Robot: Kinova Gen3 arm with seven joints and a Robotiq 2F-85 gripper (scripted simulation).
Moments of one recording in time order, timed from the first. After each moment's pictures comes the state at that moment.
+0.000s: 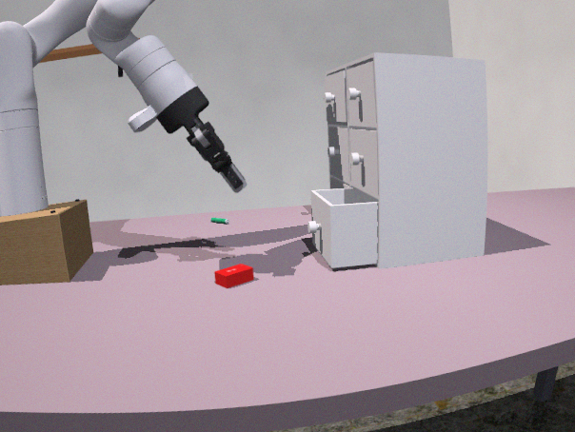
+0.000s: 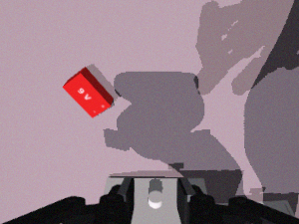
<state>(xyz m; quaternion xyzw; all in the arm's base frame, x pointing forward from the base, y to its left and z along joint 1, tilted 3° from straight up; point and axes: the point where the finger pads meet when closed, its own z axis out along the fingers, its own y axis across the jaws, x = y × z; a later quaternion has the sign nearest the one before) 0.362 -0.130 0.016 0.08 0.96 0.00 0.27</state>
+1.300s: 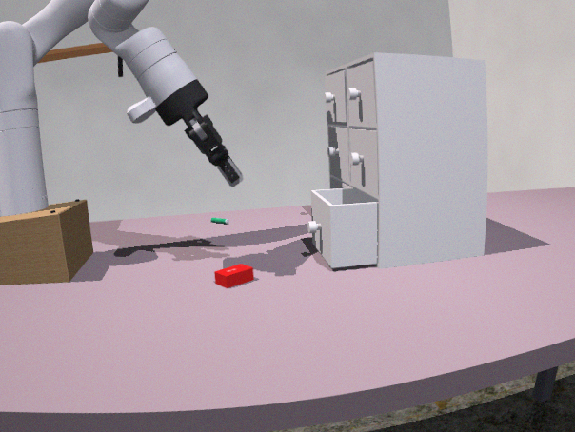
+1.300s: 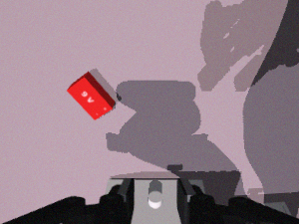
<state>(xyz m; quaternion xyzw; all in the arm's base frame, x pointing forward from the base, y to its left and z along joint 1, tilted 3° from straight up) 0.358 -0.130 0.025 0.08 0.96 0.00 0.25</state>
